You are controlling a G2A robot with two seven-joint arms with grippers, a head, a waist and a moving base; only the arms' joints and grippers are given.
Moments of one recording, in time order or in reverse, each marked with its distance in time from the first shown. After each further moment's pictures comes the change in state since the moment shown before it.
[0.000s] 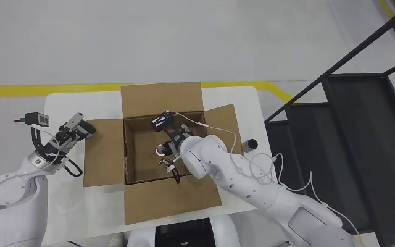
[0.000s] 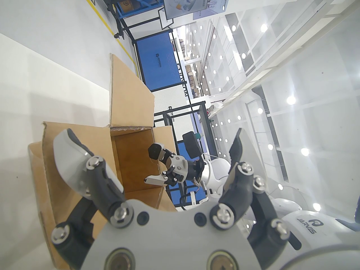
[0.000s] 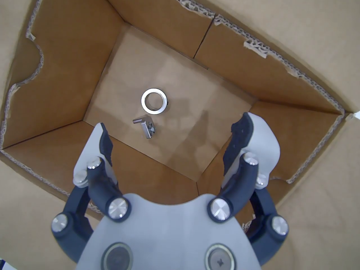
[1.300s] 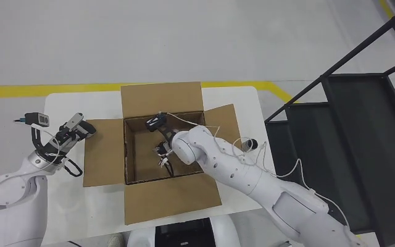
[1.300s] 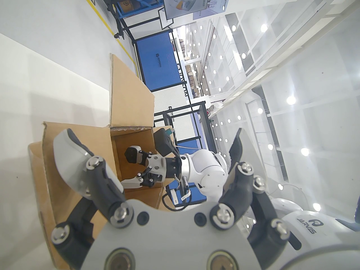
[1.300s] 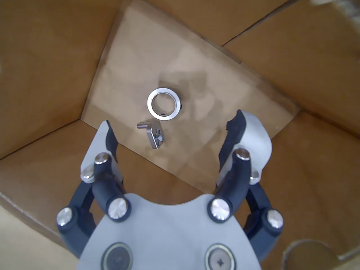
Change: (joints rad) left arm 0.000 0.000 0.000 0.000 0.000 0.000 0.000; right arm 0.148 -0.115 -0.079 0.379 0.224 -0.092 -0.059
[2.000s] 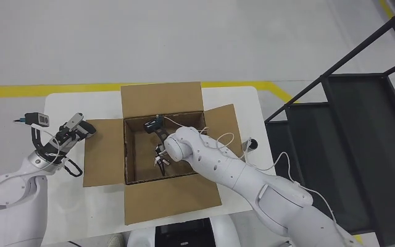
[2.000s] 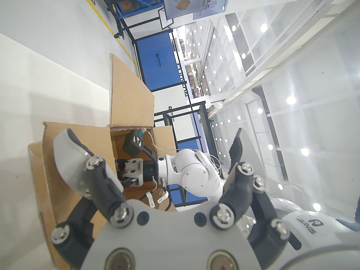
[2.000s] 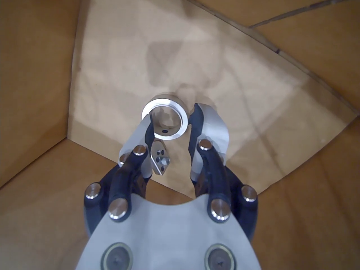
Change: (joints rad) left arm 0.000 0.000 0.000 0.000 0.000 0.000 0.000; right arm 0.076 -0.127 -0.072 0.313 0.110 0.027 -0.109
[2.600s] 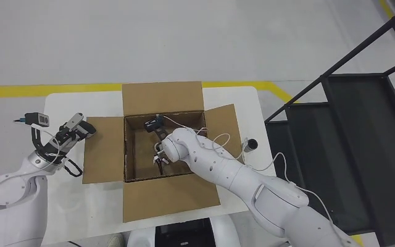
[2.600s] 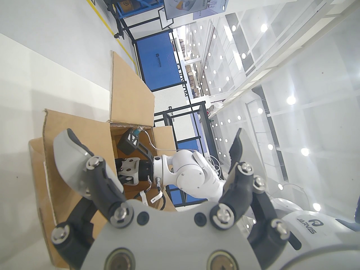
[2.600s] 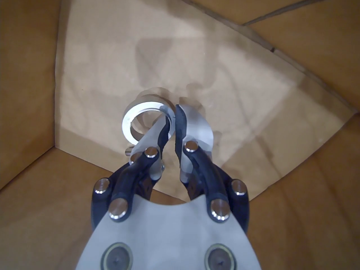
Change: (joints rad) left arm 0.000 0.000 0.000 0.000 0.000 0.000 0.000; right arm -0.003 -0.031 0.010 0.021 -0.063 0.043 -0.010
